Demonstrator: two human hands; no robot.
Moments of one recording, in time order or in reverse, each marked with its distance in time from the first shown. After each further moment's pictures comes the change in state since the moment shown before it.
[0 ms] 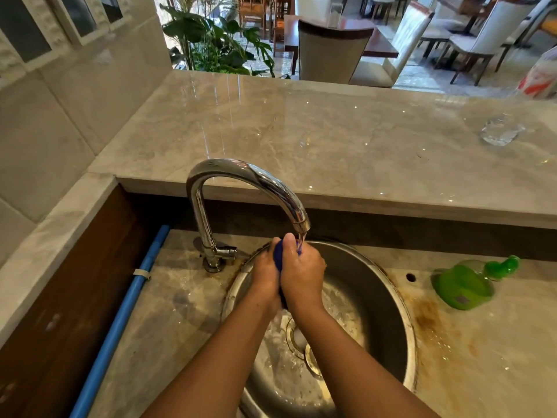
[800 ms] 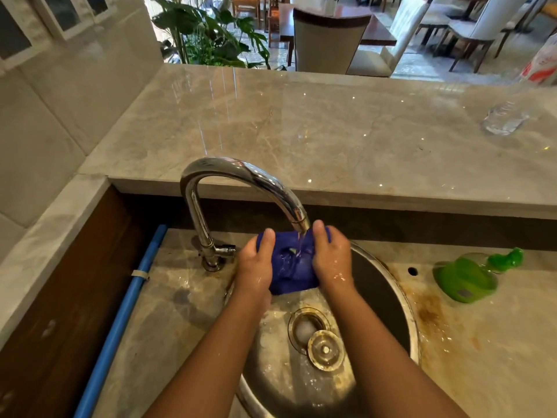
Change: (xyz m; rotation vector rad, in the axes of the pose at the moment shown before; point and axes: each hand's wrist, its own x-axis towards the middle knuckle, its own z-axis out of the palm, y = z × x) left_hand -0.018 0.017 -0.007 0.121 0.052 0.240; right_hand 0.041 0.020 -0.031 0.112 -0.018 0.176
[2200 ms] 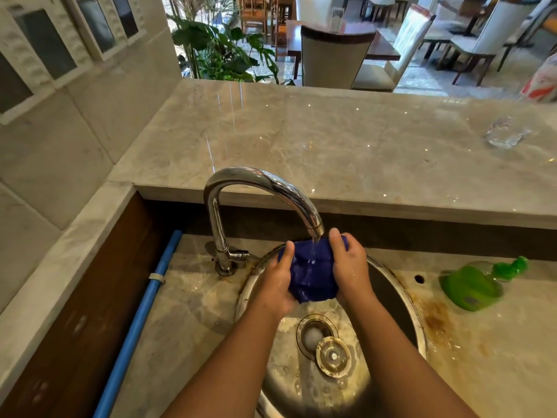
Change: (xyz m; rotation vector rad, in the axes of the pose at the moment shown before) left_hand 0.009 -0.014 0.002 -0.160 -0.133 -0.299; right_hand -0.010 -0.009 -0.014 0.142 -0.075 0.011
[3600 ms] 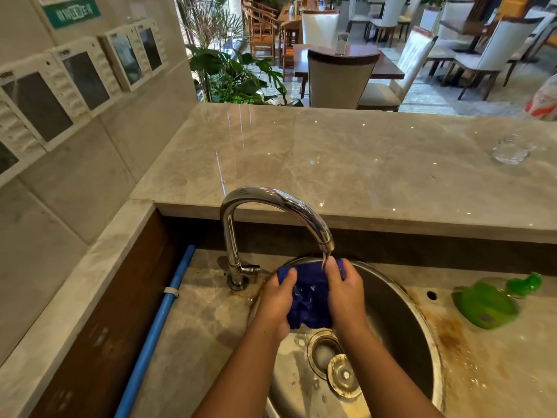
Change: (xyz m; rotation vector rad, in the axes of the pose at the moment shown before) left_hand -0.017 0.007 -0.019 0.207 0.091 0.058; right_hand -0.028 0.010 0.022 0.051 0.049 -0.008
